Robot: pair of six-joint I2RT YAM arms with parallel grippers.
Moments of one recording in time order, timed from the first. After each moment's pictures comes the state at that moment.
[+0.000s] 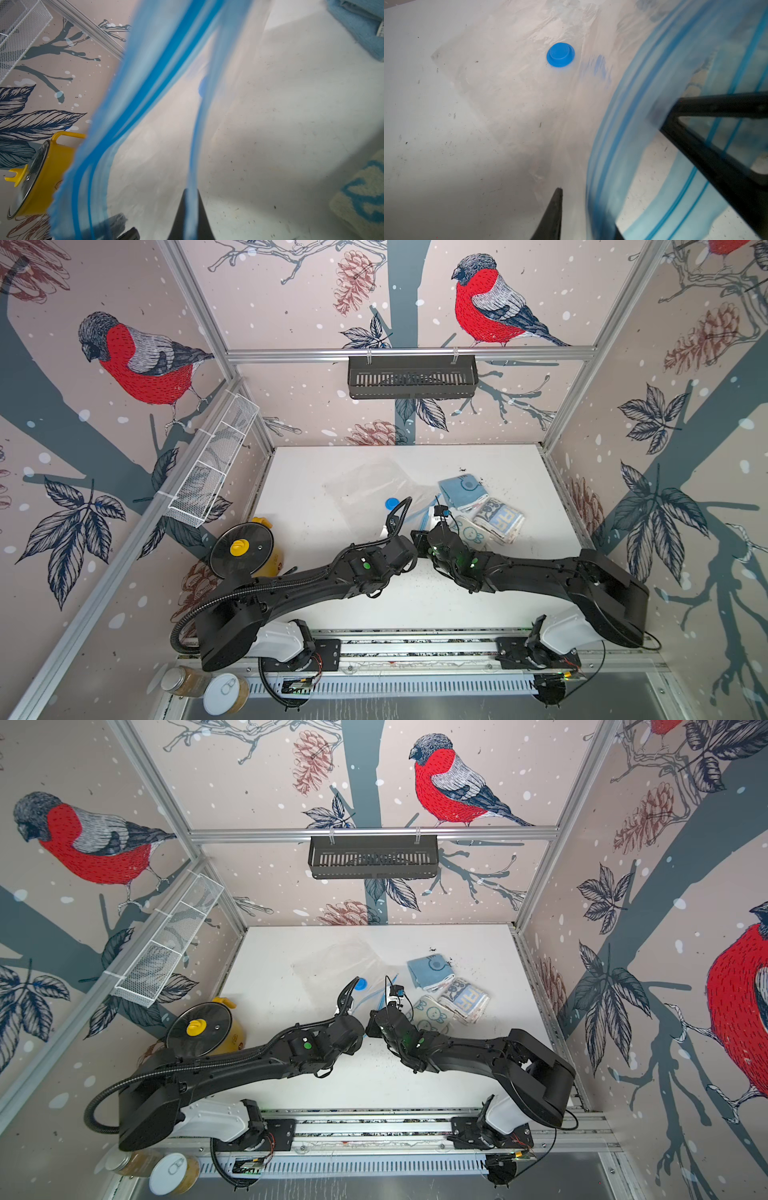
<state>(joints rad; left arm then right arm) -1.03 1.35 0.78 -0.38 -0.57 -0.57 0.99 1.51 0.68 0.32 0.28 0.86</state>
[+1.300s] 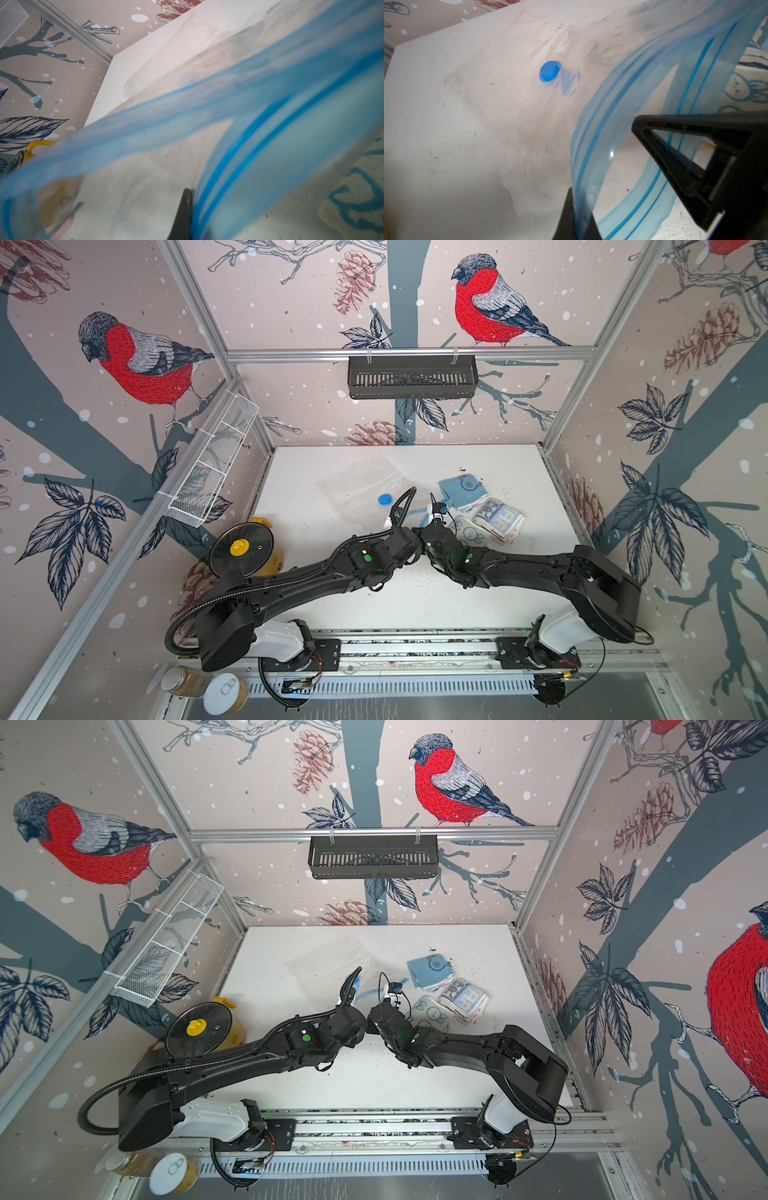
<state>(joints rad) -1.03 1.36 0.92 -0.49 -0.63 -0.49 0.98 1.55 0.75 0.24 0.35 0.87</state>
